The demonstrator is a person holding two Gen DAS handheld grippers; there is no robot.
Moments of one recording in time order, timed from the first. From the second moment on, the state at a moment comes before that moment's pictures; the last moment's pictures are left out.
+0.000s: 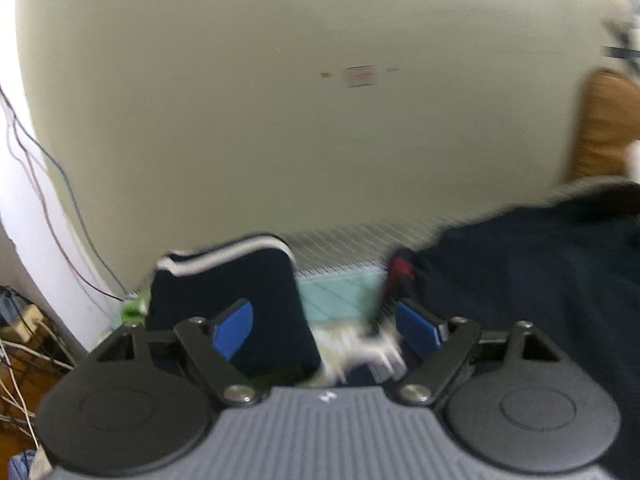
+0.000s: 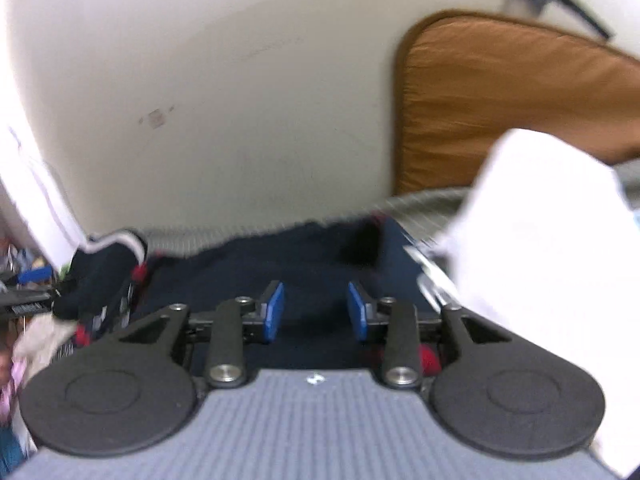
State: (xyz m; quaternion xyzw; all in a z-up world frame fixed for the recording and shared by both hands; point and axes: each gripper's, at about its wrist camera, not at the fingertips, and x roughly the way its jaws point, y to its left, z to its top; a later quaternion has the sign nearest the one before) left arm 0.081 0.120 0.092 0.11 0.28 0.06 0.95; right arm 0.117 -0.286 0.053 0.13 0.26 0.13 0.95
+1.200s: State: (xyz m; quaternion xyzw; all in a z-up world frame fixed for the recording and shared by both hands) left arm -0.103 0.075 0.027 -0.11 0.45 -0.13 0.88; right arm -0.038 -0.306 0.029 0.18 0.29 0.22 0.91
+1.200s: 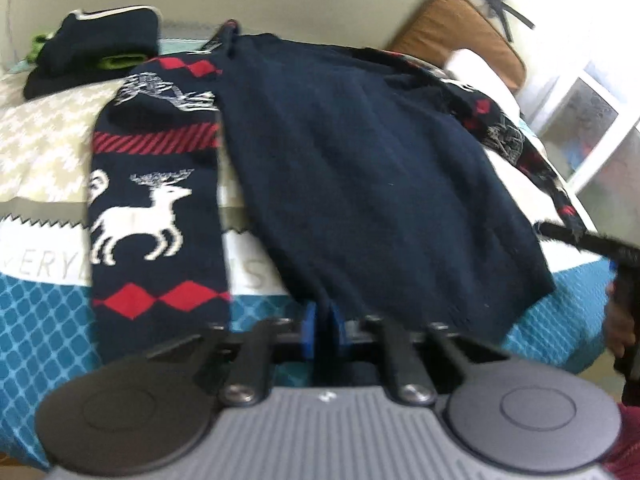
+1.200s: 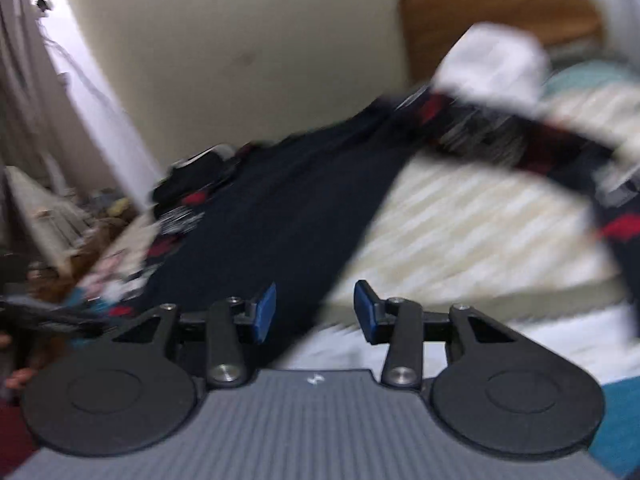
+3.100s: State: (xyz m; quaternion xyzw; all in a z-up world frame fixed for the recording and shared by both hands) left arm -0.139 0.206 0.050 -0.19 0.35 0.01 0.92; right arm -0.090 -0.250 0.107 0.09 0.28 0.22 0.93
